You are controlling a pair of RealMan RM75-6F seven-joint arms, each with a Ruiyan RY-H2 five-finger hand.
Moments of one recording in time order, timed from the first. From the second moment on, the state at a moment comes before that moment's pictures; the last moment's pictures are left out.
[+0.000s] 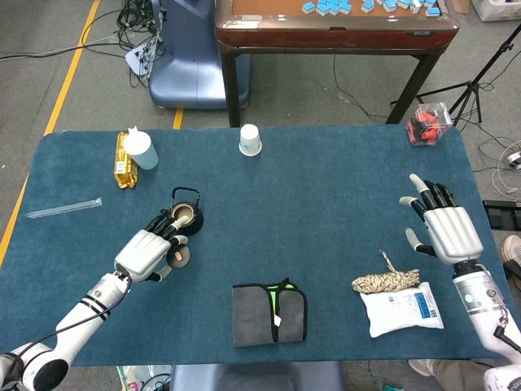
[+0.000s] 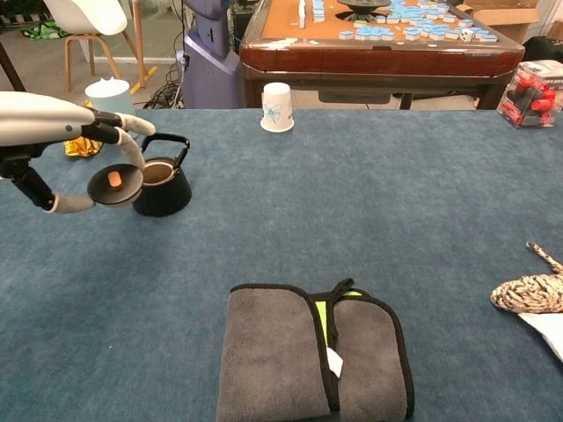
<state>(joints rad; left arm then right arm) -0.69 -1.14 -0.11 -1.87 1.17 0.90 0.46 0.39 -0.96 0.15 -1.80 -1.26 1.18 -0.22</state>
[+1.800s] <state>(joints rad) -1.03 -1.28 -0.19 -1.39 1.23 0.52 0.06 0.46 -1.01 0.21 -1.75 -1.07 1.16 -0.30</state>
